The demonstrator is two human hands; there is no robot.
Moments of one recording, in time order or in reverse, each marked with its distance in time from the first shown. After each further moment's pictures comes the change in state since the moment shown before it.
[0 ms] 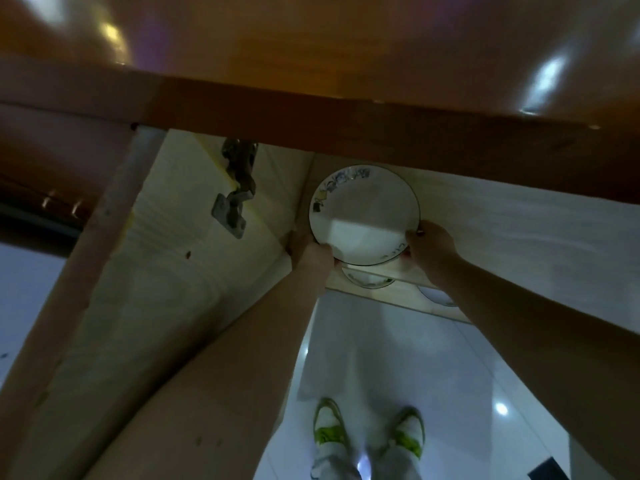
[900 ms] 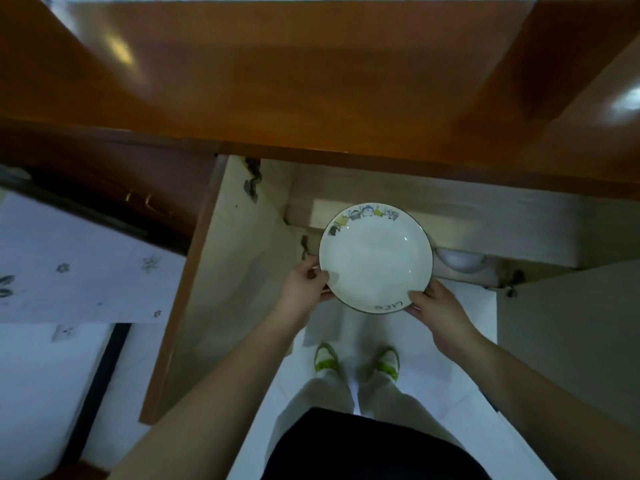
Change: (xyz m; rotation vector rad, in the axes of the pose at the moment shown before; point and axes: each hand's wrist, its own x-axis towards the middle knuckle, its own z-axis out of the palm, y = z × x) left_hand -0.331 0.013 -0.033 0.087 -0.167 0.076; right_hand -0.291 0.051 -0.149 0.492 -0.224 0.092
